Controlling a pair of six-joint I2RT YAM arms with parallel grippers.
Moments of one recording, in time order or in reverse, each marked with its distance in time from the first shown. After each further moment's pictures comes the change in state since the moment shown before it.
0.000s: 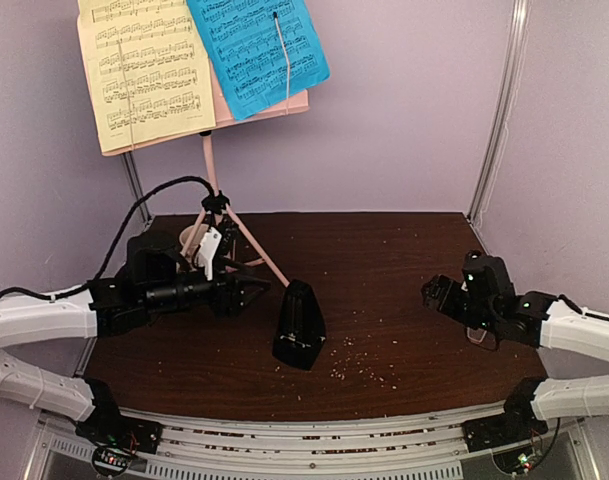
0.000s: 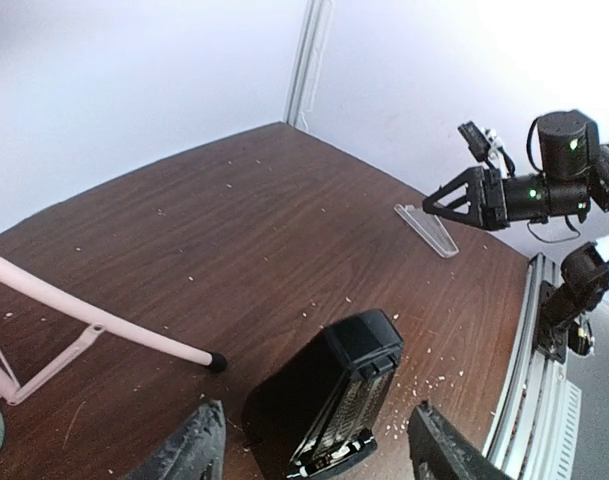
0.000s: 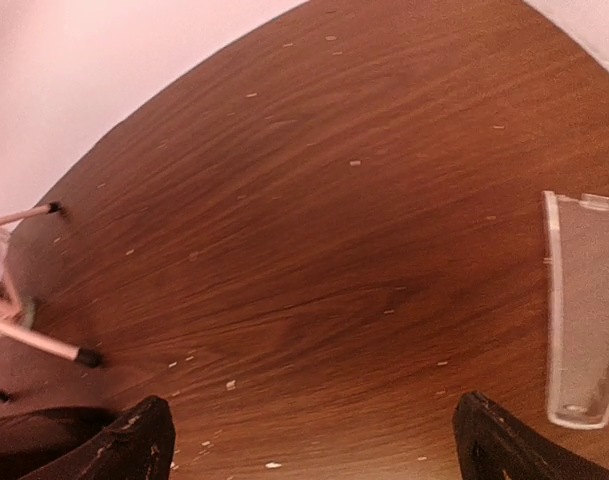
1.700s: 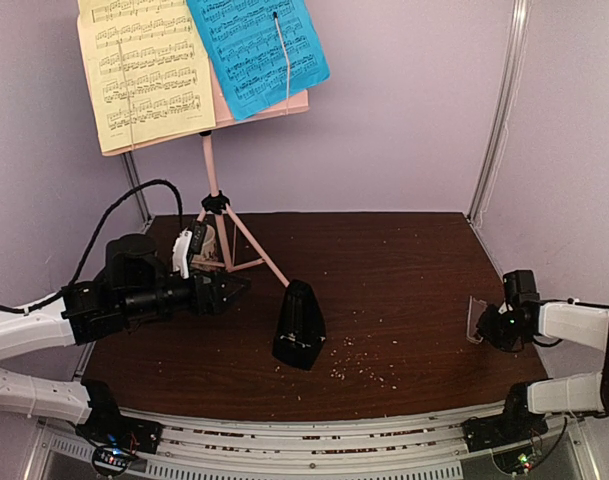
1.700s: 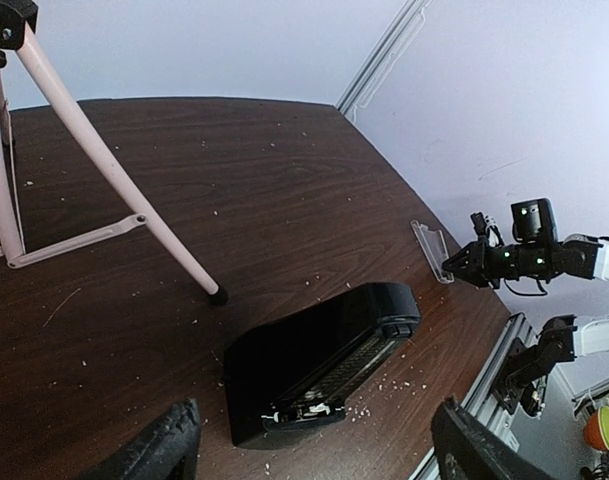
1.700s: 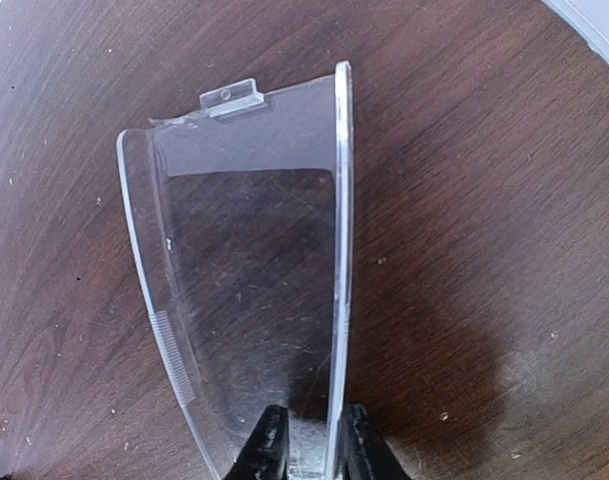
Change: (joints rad) left arm 0.000 -0.170 -0.018 -0.212 -0.104 -0.341; right arm -0.674 0.173 -0.131 -0.053 -0.358 -0.164
